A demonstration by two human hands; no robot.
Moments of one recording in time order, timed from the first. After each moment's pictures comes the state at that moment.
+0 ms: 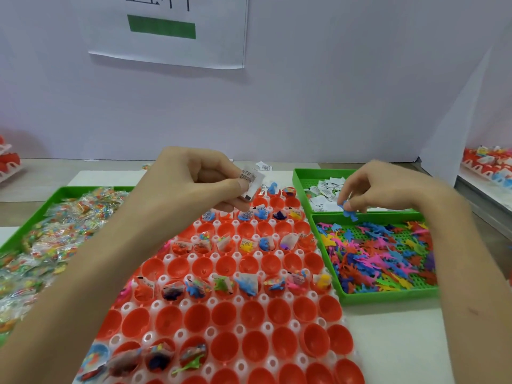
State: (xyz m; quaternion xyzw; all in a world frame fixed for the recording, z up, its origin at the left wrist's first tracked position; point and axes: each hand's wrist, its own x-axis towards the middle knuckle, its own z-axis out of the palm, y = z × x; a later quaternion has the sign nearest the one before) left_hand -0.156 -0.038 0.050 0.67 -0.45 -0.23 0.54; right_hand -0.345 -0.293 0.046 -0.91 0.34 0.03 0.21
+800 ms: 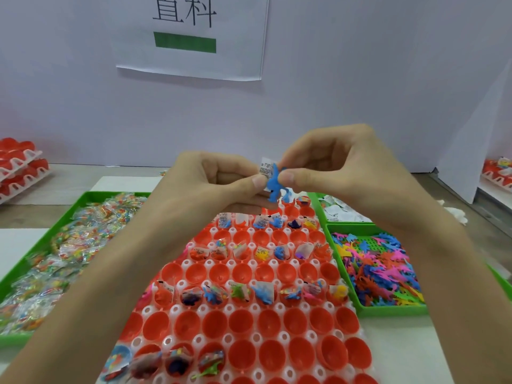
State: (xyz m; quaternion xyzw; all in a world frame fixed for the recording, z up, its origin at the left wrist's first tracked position) left_hand -0.154 -0.033 0.054 0.58 -0.45 -0.30 0.61; right_hand -0.301 -0.184 0.081 -0.86 0.07 -0.25 0.44
